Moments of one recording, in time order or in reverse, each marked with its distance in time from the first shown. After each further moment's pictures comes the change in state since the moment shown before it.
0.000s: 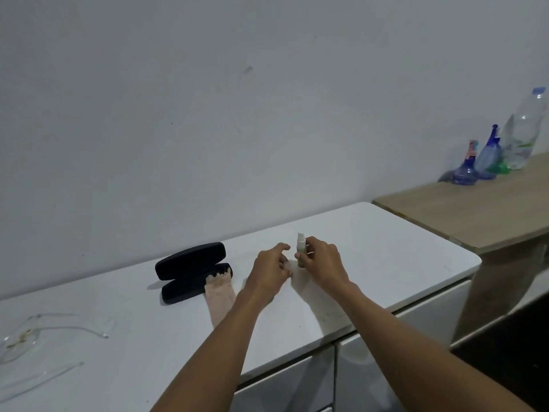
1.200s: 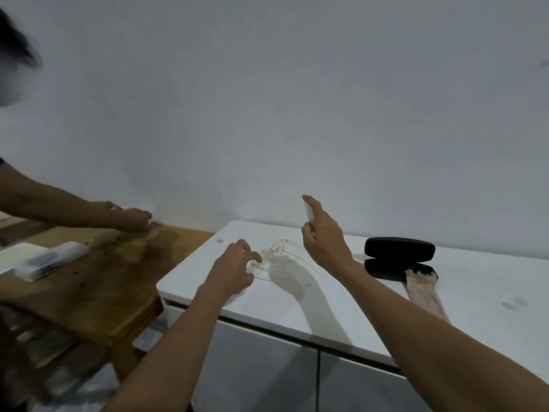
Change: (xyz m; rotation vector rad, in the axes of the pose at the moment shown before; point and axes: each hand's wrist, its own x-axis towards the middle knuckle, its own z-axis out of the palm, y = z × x) left_hand -0.296 -0.127 -0.351 0.861 0.375 -0.391; right_hand -0.120 -0.311 0.200 0.363 -0.312 -0.689
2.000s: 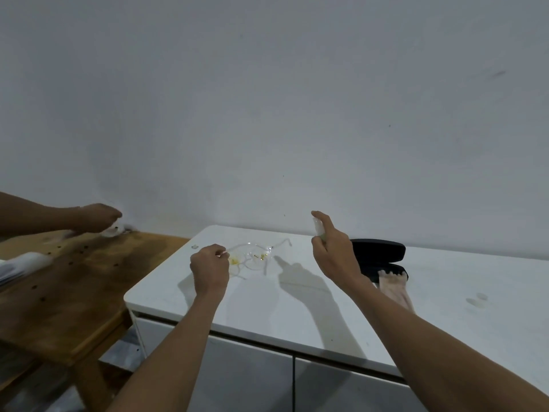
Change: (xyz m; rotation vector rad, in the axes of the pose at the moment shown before) left_hand 0.027 0.030 0.026 -0.530 0.577 -0.488; right_hand -0.018 0.046 -0.045 -0.089 0.039 0.121
